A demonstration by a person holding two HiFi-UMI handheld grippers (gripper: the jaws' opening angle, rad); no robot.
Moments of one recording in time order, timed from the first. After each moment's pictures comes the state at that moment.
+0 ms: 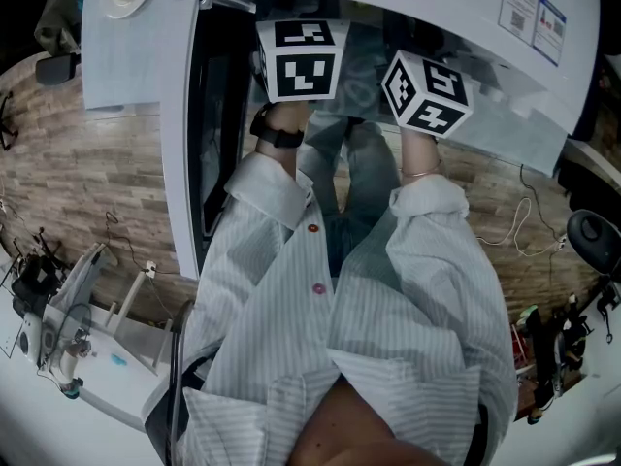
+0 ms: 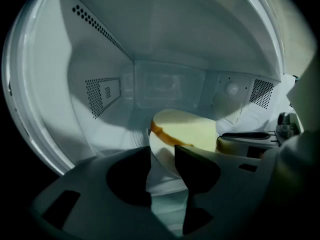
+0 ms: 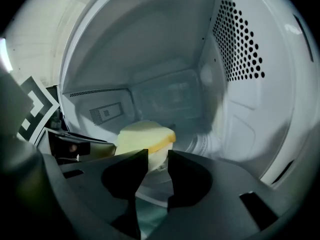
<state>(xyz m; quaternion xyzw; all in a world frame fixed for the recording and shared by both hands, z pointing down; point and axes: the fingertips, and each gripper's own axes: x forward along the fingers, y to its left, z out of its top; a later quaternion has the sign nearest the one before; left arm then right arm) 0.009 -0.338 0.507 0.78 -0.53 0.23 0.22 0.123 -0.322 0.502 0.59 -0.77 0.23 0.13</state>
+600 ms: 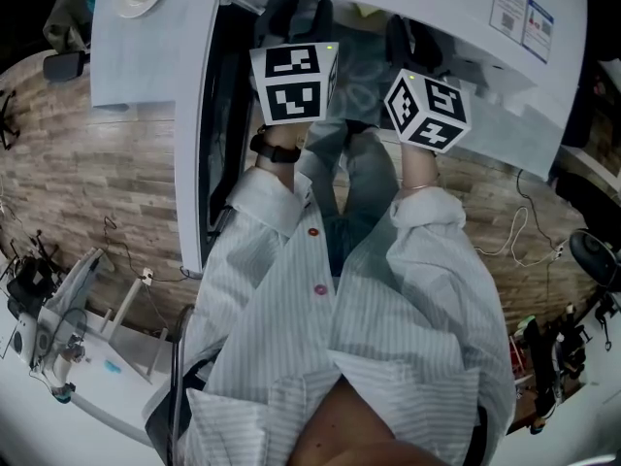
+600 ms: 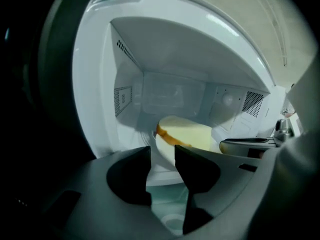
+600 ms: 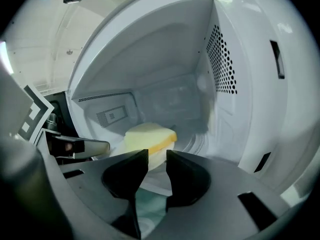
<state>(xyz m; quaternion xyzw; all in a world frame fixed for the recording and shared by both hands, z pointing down) -0.013 -0.317 0.487 0.78 -0.55 0.19 0.22 0.121 -0.301 0.488 0.59 -0.77 0.23 0.12</state>
